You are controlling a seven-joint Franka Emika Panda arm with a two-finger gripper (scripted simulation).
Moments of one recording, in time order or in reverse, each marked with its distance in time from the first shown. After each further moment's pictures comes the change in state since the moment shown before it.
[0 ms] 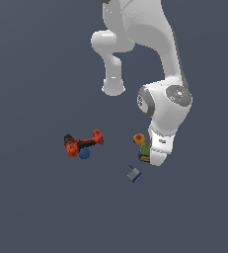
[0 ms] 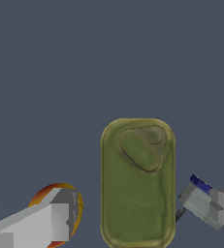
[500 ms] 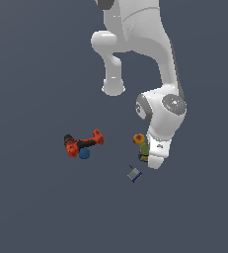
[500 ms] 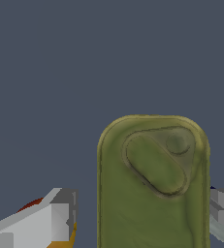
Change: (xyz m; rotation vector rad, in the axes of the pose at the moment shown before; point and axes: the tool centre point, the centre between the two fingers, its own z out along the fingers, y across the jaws) arm 0.000 -0.001 0.032 0.000 0.001 -0.004
